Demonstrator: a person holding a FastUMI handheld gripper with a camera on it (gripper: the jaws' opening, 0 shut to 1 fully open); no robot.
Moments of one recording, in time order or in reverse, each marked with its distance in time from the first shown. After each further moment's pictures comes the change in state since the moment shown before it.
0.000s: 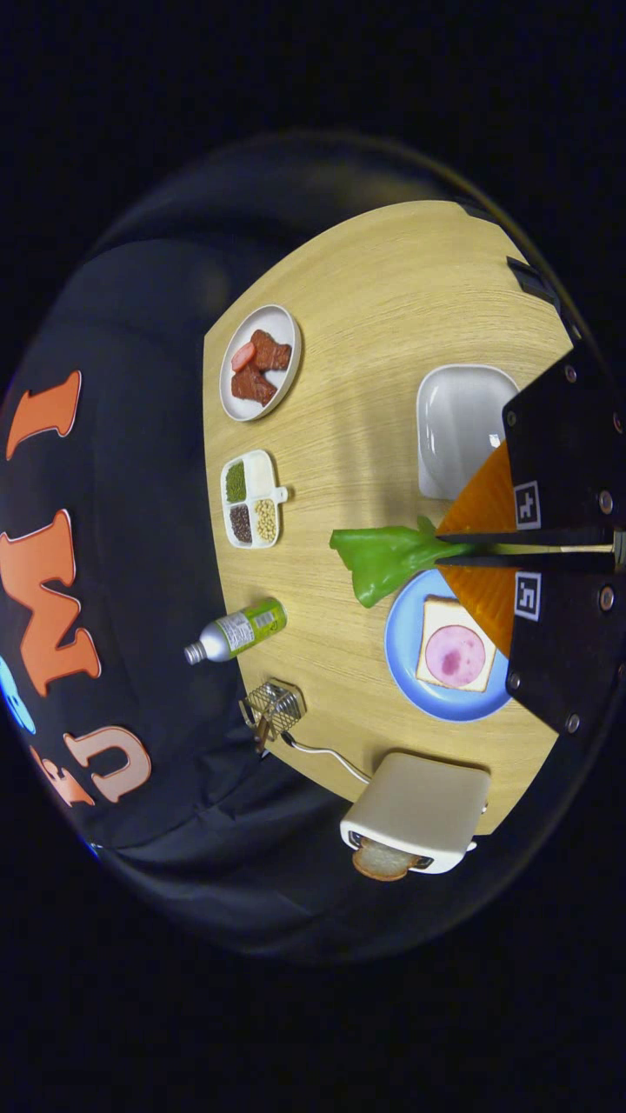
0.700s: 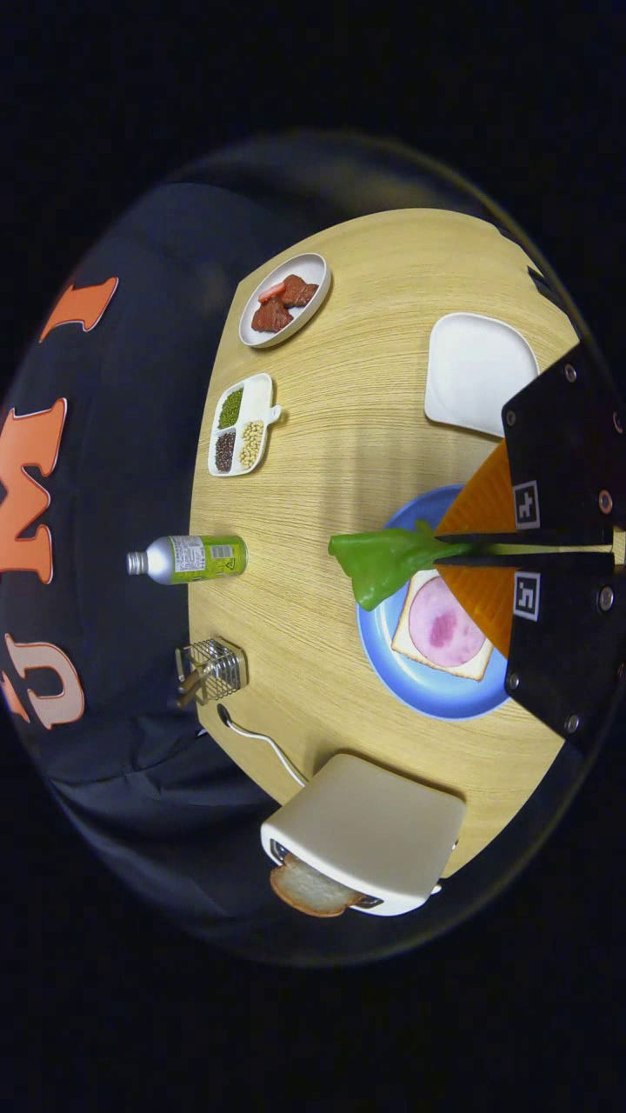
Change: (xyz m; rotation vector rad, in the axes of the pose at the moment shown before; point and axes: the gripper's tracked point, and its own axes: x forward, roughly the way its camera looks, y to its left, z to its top) arm 0.056 0.056 -0.025 -0.220 0.055 -0.066
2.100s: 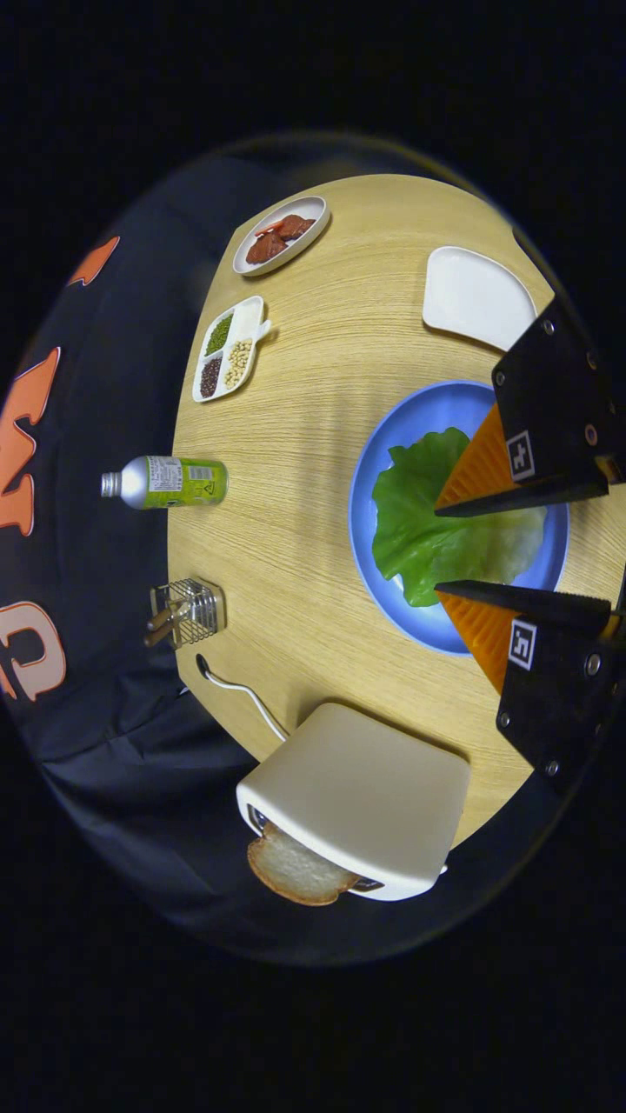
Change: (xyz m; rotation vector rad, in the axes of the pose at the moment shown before) arm 0.005 0.075 0.003 0.013 0.027 0.158
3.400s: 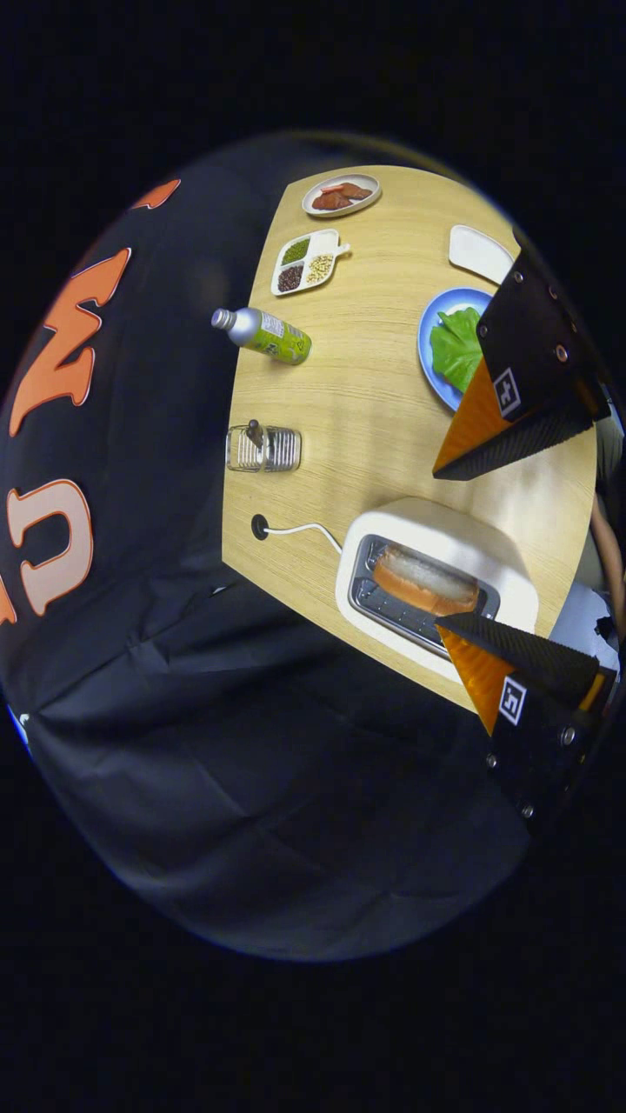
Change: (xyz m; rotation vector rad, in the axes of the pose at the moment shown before) arm -0.074 0.213 0.098 -0.031 0.012 0.162
